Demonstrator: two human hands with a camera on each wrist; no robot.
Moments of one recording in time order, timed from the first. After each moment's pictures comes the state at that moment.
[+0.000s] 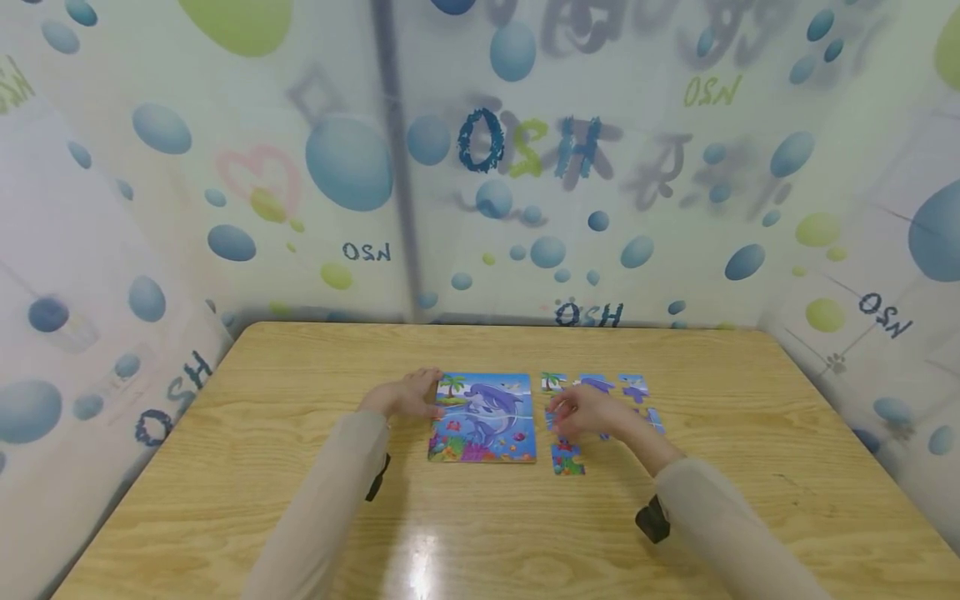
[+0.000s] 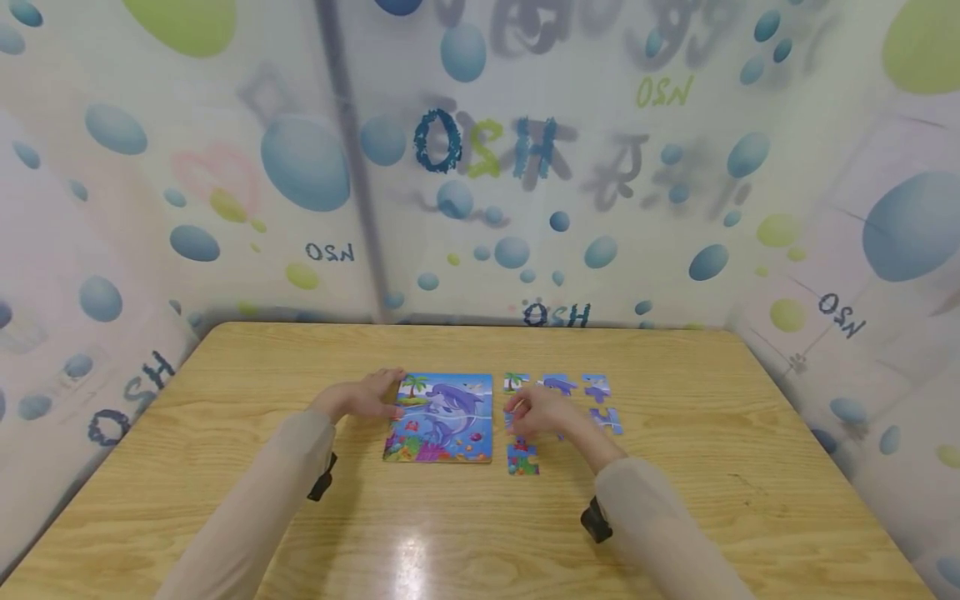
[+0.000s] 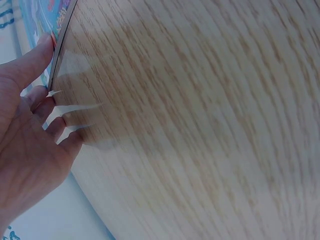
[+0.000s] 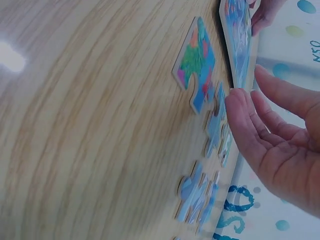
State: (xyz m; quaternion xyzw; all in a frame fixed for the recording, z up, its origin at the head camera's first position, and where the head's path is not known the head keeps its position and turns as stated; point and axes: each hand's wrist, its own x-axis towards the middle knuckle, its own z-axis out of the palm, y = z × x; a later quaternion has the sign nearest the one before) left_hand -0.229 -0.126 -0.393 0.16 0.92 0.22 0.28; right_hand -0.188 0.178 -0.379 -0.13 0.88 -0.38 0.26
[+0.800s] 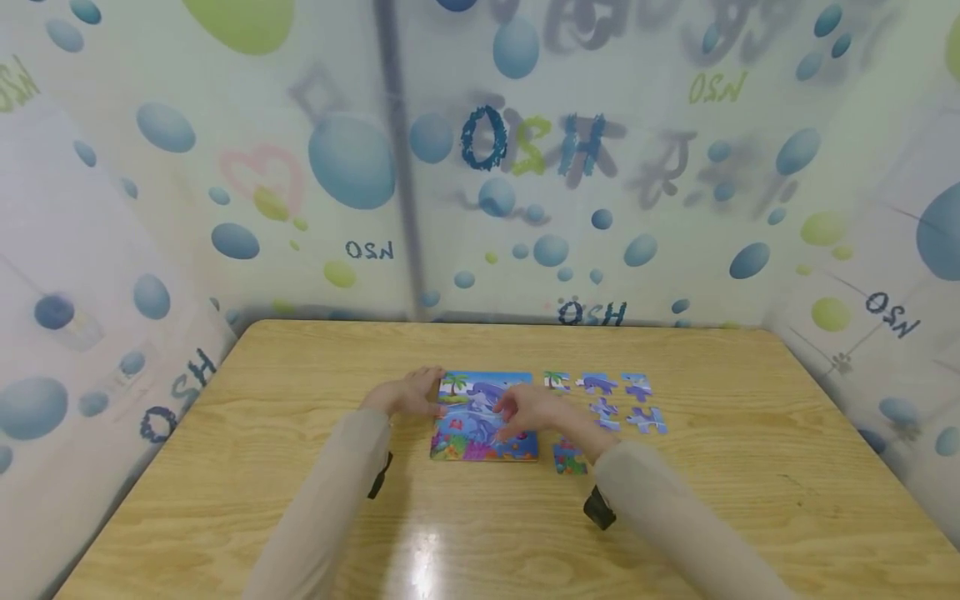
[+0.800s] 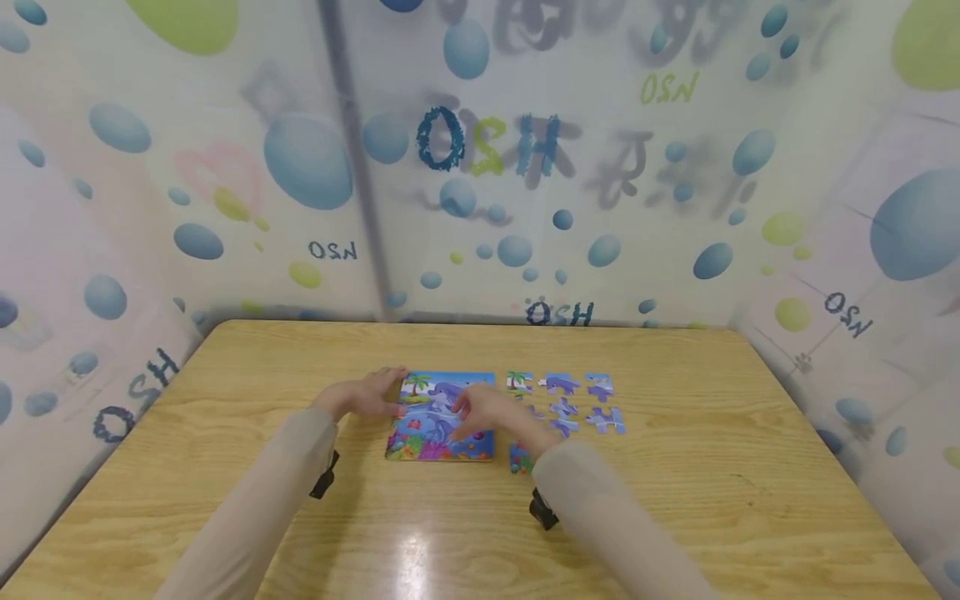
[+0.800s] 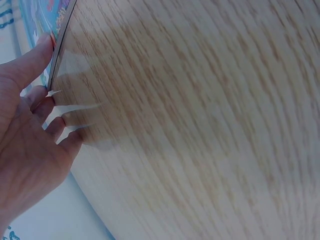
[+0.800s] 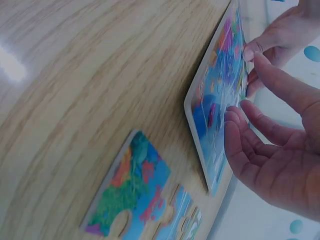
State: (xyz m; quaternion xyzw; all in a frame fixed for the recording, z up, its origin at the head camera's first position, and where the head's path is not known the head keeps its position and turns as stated) left_hand -0.228 -0.126 -0.391 0.14 0.92 0.22 0.28; right_hand -0.196 0.100 -0.378 -0.17 0.90 -0.30 0.26
